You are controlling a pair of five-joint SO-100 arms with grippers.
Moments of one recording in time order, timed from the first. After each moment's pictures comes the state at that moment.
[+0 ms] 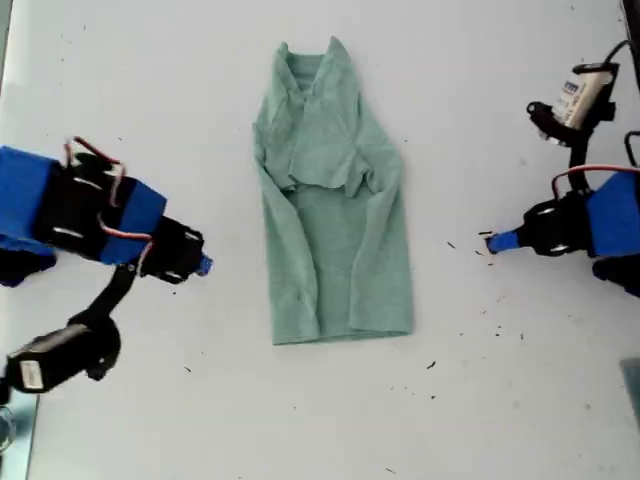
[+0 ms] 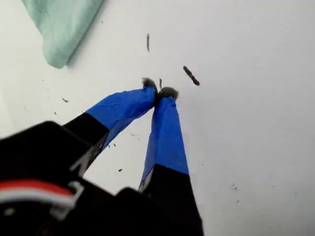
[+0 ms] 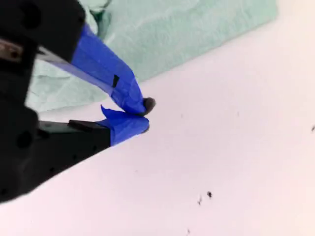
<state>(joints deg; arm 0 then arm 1) 2.2 116.1 116.9 67.7 10.1 2.7 195.3 166.5 81.7 -14.2</state>
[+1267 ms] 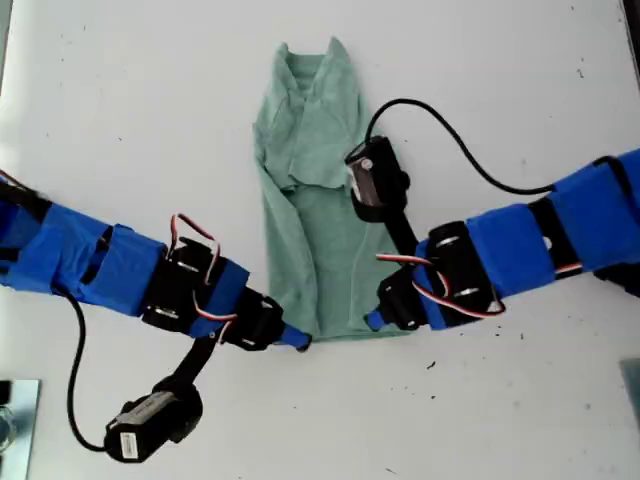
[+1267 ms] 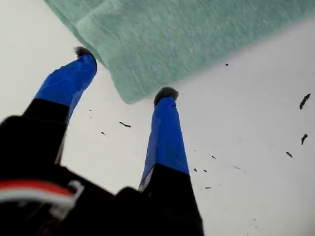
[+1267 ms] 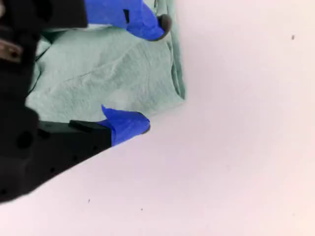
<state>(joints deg) 10.3 71.2 77.5 64.4 4.7 -10.5 86.8 82.4 81.8 -12.6</state>
